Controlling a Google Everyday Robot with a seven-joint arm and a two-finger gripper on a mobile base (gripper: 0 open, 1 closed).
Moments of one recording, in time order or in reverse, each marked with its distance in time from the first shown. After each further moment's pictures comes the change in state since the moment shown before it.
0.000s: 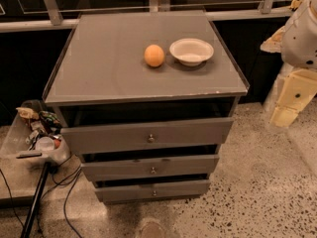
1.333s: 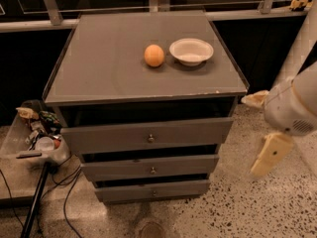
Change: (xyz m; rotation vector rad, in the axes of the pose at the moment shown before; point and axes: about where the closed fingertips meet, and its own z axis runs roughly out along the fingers) arm 0.016 0.051 0.102 -0.120 -0.198 0.019
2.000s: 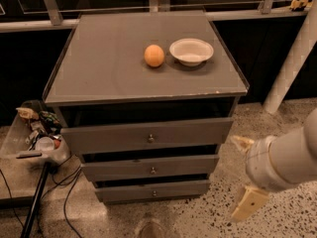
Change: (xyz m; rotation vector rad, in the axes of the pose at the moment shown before) arm 0.029 0.054 0.083 0.075 -0.013 -0.008
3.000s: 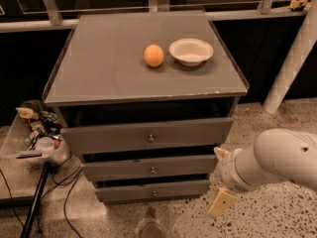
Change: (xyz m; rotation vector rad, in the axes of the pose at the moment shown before) arm 0.022 -0.009 0.107 -0.008 0.032 0.072
